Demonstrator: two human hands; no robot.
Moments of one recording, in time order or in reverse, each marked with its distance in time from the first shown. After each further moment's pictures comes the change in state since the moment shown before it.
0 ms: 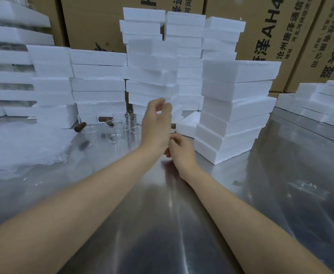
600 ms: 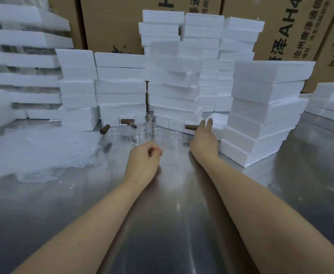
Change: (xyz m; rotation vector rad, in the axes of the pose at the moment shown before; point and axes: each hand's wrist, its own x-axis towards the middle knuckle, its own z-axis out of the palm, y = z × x) left_hand -0.015 -0.083 -0.112 0.387 -0.094 -0.042; right_hand 0.058 0.006 0.024 -1.116 0.148 0.002
